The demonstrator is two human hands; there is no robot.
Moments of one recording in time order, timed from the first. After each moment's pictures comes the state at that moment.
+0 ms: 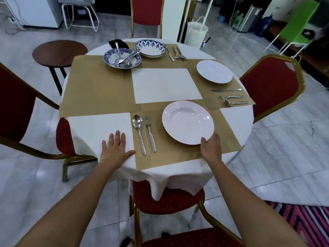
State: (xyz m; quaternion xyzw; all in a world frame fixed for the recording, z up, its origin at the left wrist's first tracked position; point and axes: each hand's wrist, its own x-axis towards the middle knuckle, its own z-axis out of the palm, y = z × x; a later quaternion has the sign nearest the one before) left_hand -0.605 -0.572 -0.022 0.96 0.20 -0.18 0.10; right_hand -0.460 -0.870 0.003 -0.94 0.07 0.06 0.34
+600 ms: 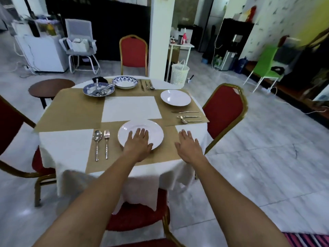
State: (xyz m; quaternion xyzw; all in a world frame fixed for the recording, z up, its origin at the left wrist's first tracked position) left_hand -0.528 -0.842 0.115 0.99 0.11 -0.07 0.00; right_hand -0.448 -1.027 0.117 -0.97 -0.25 0.07 0.05
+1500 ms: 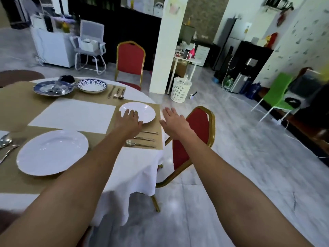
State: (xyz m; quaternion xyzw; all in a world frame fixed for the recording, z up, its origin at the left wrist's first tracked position) left_hand -0.211 -1.011 0.170 0.97 0.25 -0.02 -0.02; right_hand -0.111 -1.169 0.208 -0.90 -0.43 0.01 -0.01
